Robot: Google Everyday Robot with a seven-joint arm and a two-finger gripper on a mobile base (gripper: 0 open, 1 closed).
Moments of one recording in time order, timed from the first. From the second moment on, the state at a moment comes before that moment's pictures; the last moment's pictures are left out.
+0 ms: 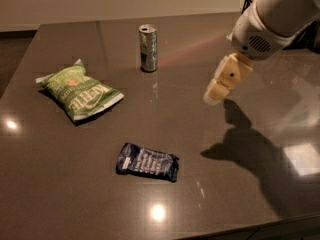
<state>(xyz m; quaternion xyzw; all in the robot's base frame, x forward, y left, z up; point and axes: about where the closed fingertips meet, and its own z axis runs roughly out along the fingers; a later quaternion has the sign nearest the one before) 0.521 -0.137 0.959 -0.53 0.81 0.03 0.25</state>
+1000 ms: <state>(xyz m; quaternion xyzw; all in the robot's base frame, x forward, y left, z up) 0.640 -0.031 0.934 -0.41 0.84 0.03 0.35</state>
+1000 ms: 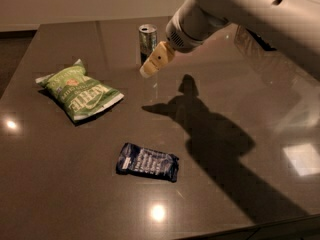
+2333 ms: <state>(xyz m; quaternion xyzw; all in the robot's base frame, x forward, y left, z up) 0.739 0.015 0.919 -0.33 0.84 0.09 0.42</state>
